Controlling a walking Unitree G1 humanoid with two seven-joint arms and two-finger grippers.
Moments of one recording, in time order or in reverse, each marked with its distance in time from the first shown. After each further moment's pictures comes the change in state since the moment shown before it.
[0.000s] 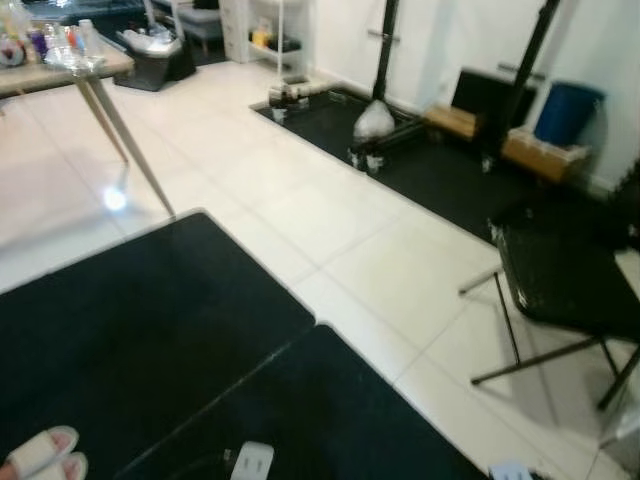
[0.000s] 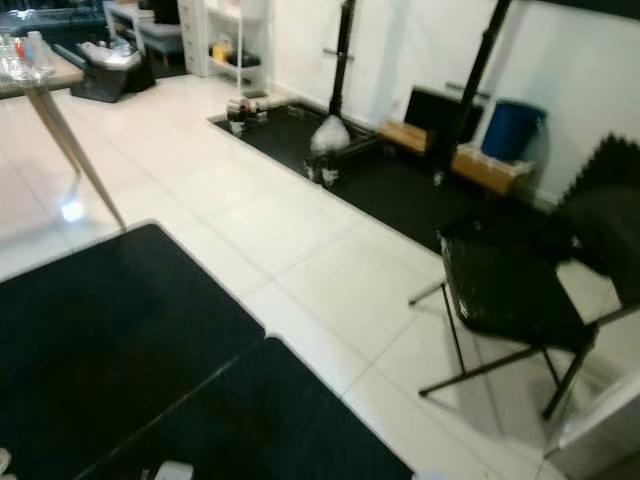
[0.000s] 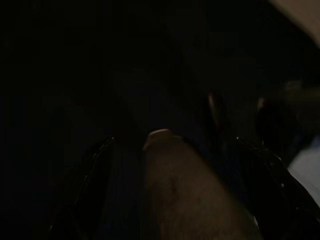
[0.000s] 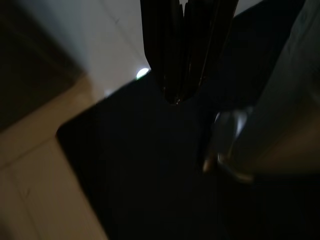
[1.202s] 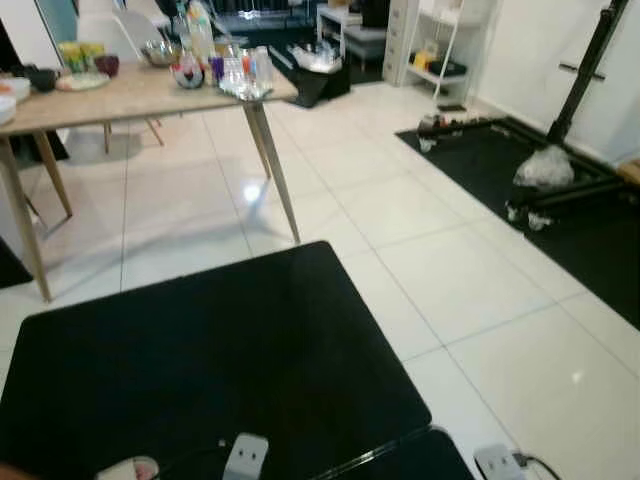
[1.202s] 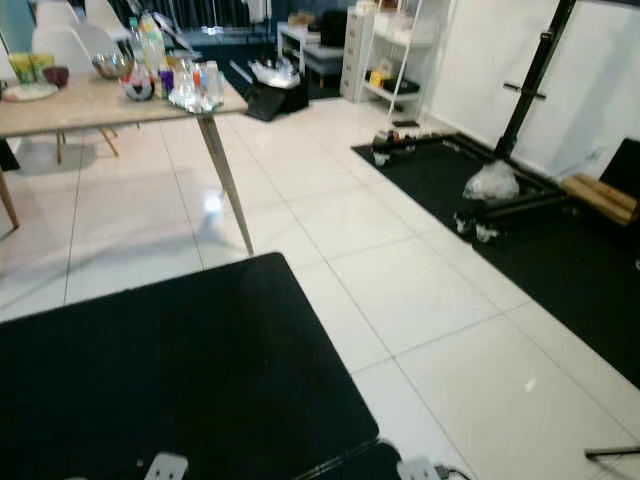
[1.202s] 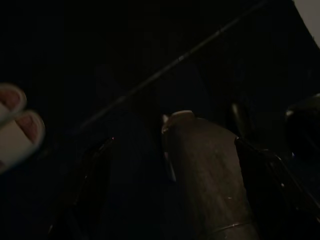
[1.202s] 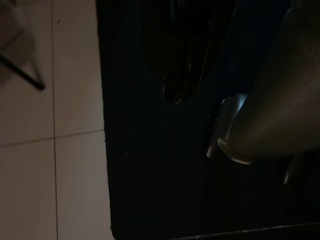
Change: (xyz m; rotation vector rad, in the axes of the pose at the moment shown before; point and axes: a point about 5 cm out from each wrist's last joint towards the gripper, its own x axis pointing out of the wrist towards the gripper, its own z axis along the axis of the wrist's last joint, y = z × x) left arm -0.004 0.018 0.002 0.039 0.016 0.031; right arm 0.005 0.013 0.005 -0.116 0.027 -0.004
